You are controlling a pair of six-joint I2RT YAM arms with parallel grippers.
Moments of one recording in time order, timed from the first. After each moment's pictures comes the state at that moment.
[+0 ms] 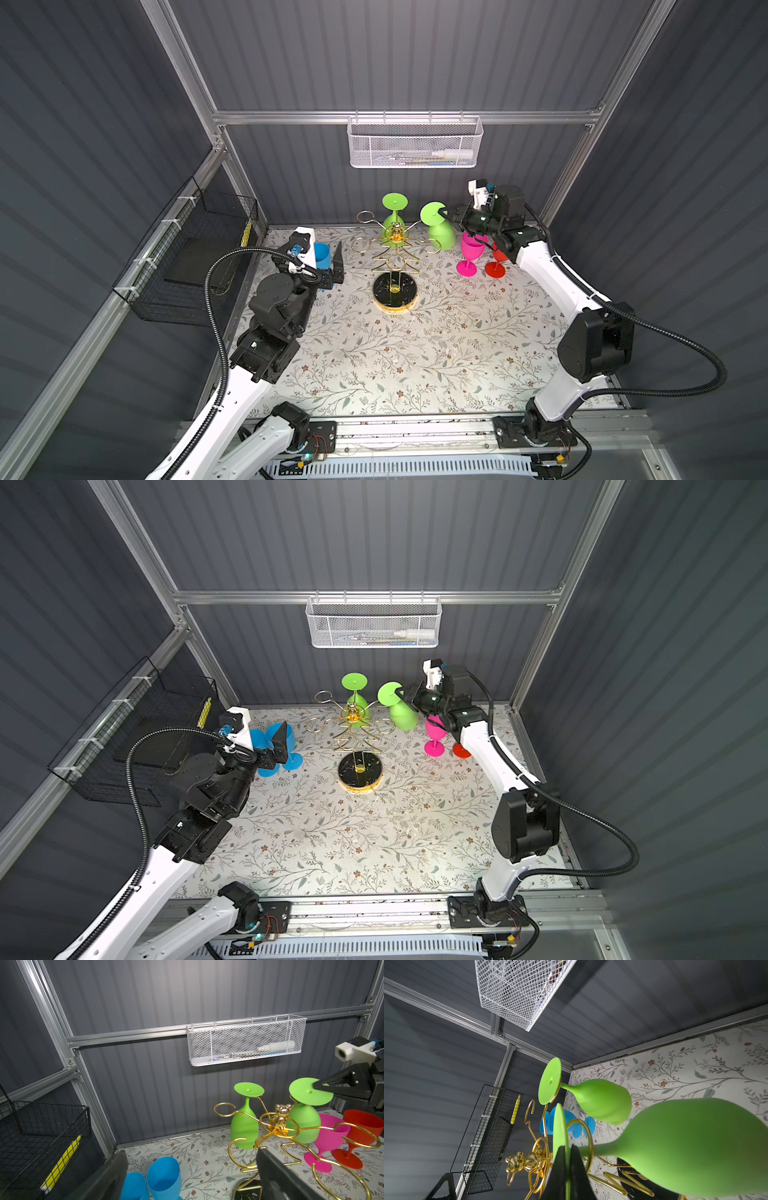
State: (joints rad) left arm -0.52 0.82 0.95 -0.06 -0.34 0.12; right arm 0.25 1.73 1.58 -0.14 -0.61 0.85
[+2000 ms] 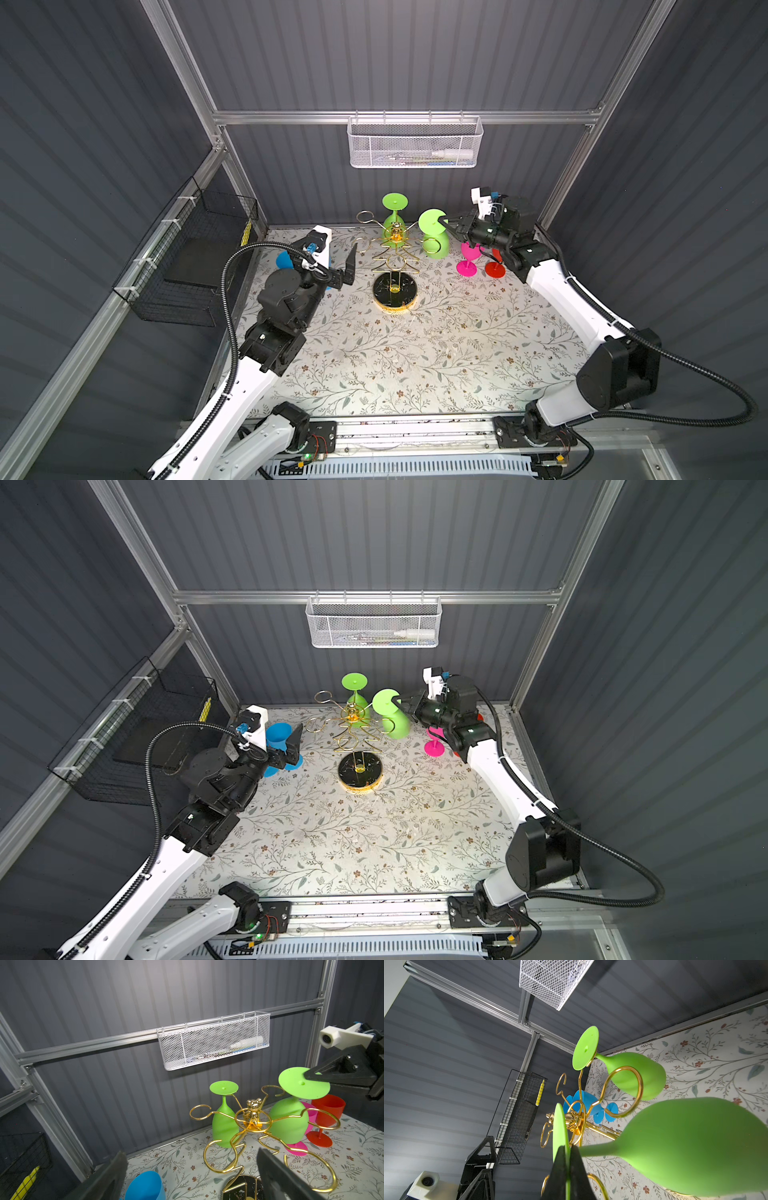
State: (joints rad) left arm -0.52 0.88 0.95 0.01 -0.15 0.19; right arm 0.28 1.51 1.37 -0.05 -0.65 0.94
